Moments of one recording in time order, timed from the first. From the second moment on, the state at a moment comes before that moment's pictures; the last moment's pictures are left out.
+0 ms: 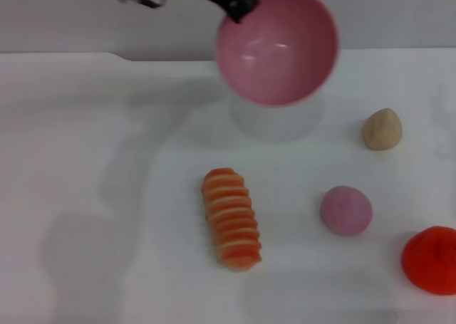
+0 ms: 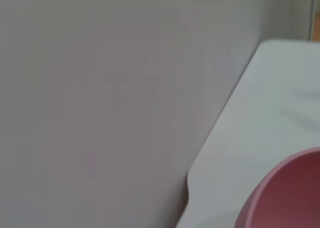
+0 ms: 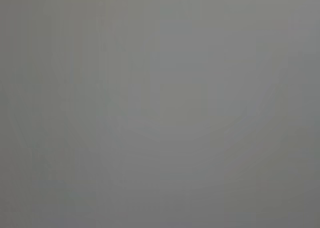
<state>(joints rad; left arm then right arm) -1.09 -2.05 1.32 0.79 2.34 0.86 -2.11 0.16 2.07 -1.99 -0.83 -2.41 1.18 2.96</state>
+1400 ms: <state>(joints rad) -0.95 -1.90 0.95 0.78 2.54 1.34 -2.14 0.59 2.02 -1.25 -1.28 -2.19 -1.32 2.47</state>
